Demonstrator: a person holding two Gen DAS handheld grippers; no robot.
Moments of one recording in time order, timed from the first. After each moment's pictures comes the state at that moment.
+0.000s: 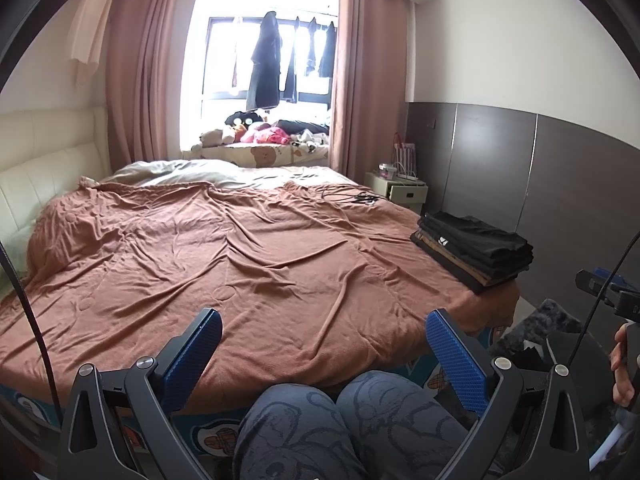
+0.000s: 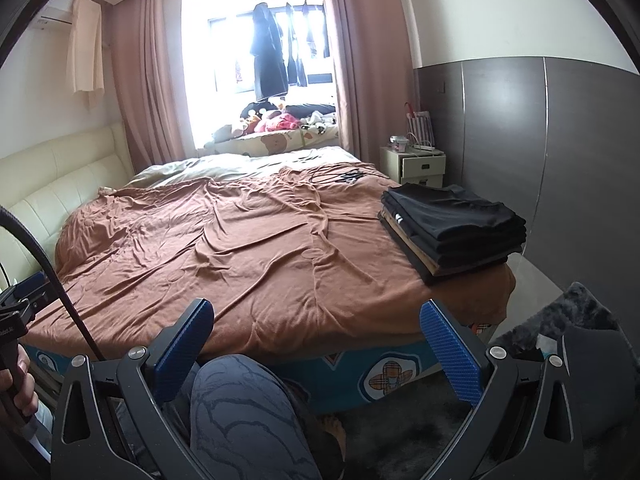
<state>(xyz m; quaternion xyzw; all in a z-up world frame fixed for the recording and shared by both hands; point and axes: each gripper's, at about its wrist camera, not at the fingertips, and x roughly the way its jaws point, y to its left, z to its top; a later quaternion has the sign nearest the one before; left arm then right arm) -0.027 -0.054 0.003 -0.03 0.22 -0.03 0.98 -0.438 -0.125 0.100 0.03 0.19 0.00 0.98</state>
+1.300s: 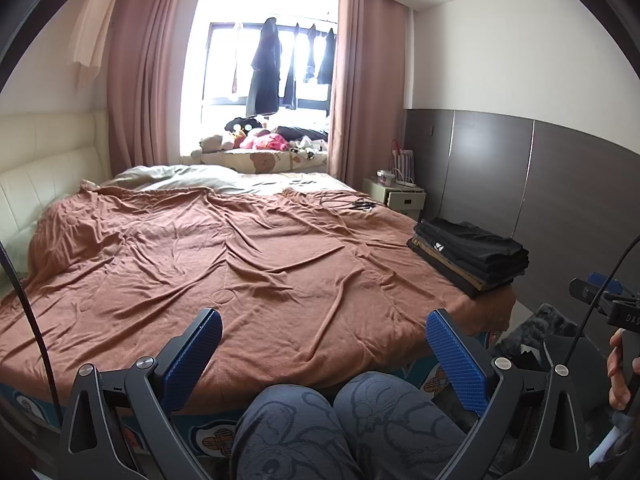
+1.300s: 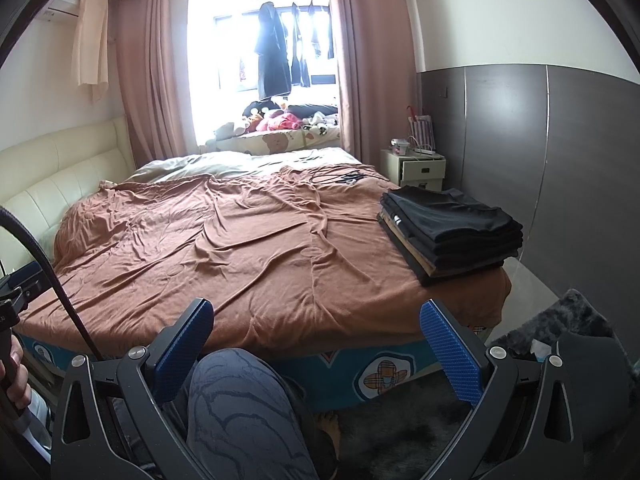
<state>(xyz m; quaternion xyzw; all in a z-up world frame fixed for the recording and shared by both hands) -0.033 -0.055 0.009 -0.03 0.21 -0.03 0.98 -0.438 -0.130 0.099 0.01 0.19 0.00 0.98</state>
